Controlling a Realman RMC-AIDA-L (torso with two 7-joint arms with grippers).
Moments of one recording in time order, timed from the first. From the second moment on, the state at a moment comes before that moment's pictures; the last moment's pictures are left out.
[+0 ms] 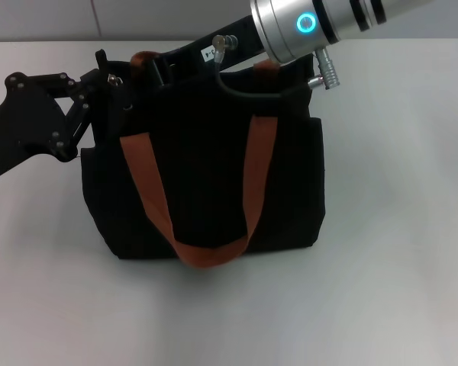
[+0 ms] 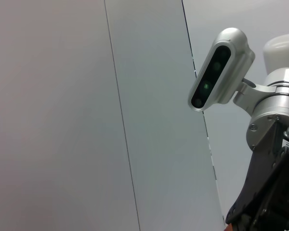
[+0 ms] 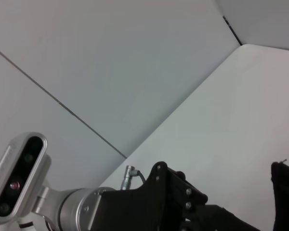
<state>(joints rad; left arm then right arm) -0.43 -2.04 0.52 0.47 1.65 1.70 -0.77 1.06 2.09 -1.22 -0.73 -1.87 -1.35 2.45</state>
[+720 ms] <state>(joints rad) -0.42 -2.04 0.52 0.48 1.64 1.70 -0.78 1.02 2.09 -1.25 -0.83 -1.97 -1.35 2.54</state>
